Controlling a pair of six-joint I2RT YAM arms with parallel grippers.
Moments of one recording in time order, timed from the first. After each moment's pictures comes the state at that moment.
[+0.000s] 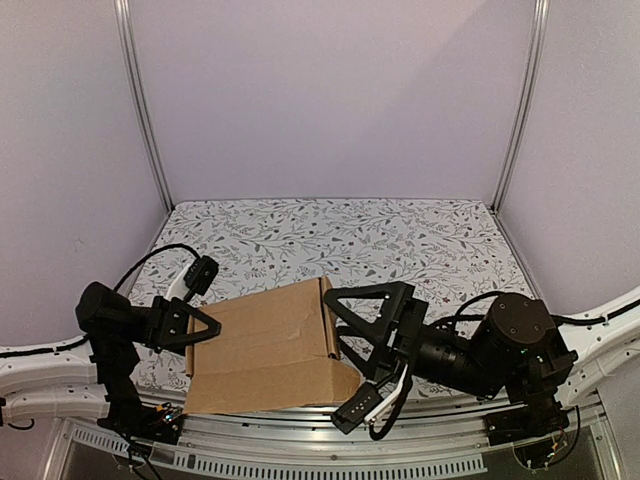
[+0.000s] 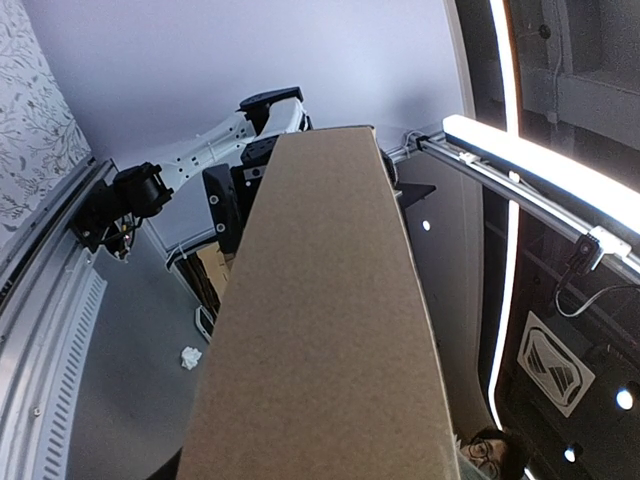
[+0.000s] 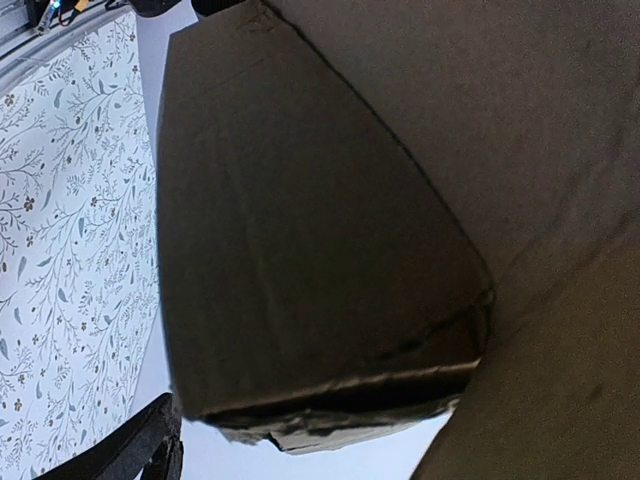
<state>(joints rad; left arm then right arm) -0.84 0.72 0.20 0.96 0.85 -1.56 1.64 1.18 0.82 0.44 0.50 -1.74</state>
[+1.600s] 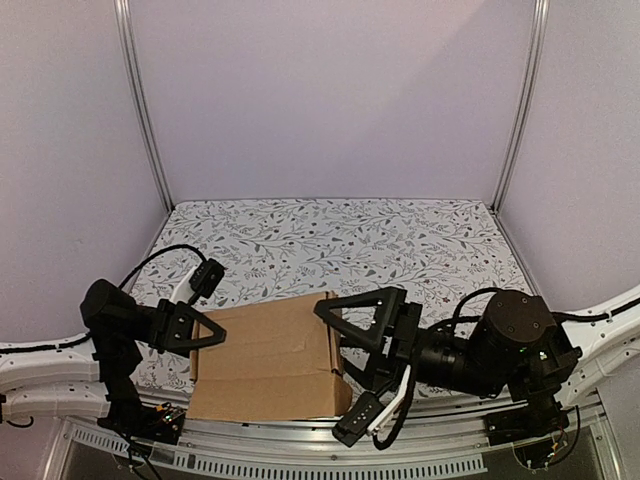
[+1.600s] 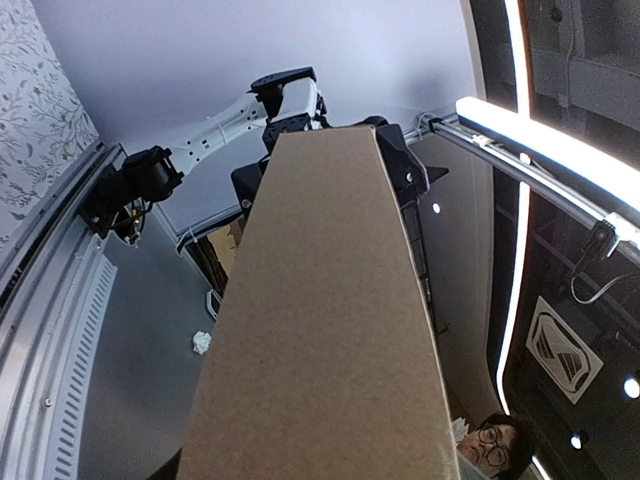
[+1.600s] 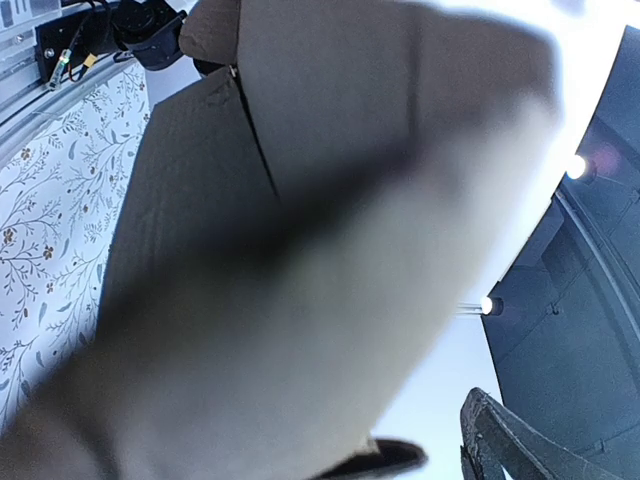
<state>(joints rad) -0.83 0.76 0.21 0.95 0.91 -1.51 1.65 1.22 0.89 0.35 0.42 -1.65</state>
